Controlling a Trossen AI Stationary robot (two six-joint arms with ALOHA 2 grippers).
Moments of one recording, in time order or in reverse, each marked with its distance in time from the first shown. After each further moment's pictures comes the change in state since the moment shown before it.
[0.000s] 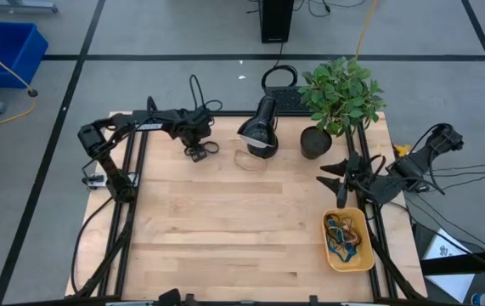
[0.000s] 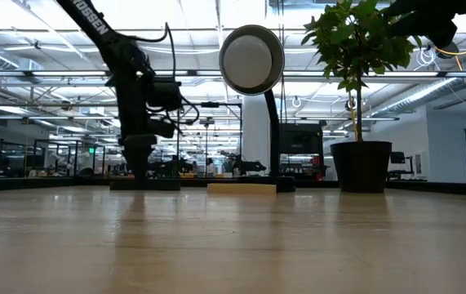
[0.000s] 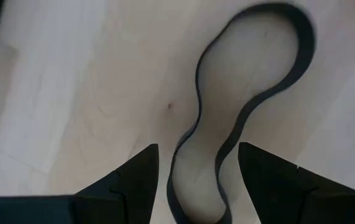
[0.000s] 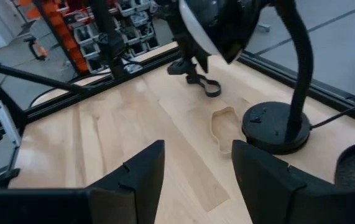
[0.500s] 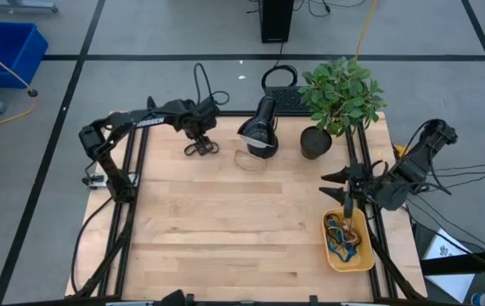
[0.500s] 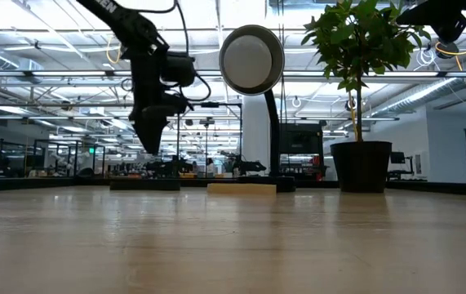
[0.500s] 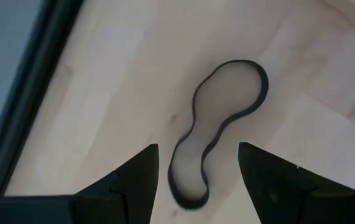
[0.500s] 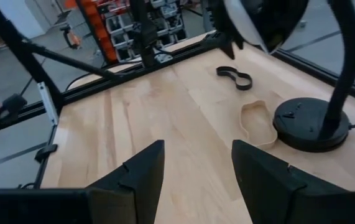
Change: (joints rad) left arm -0.061 0.000 0.247 -0.266 -0.056 -0.136; right arm 0.139 0.000 0.000 0.000 0.003 0.019
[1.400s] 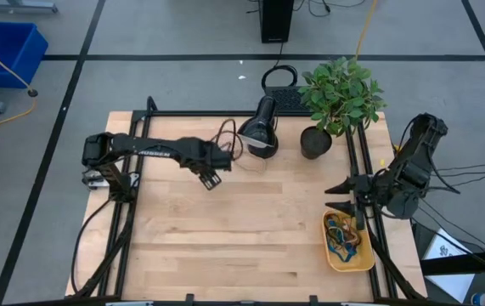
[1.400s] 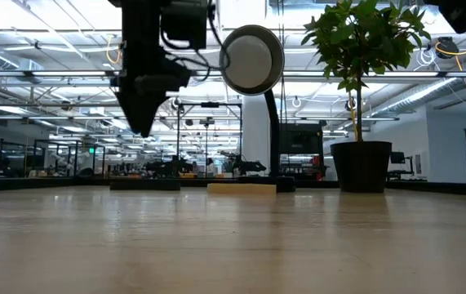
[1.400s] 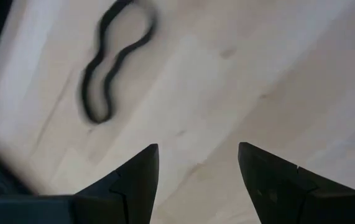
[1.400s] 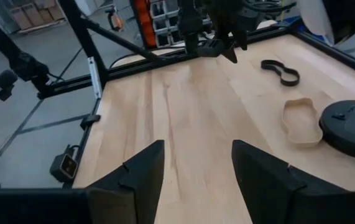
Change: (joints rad) left arm -0.509 0.000 0.063 -0.252 -0.191 -0.638; right arm 0.189 0.000 0.000 0.000 0.002 -0.019
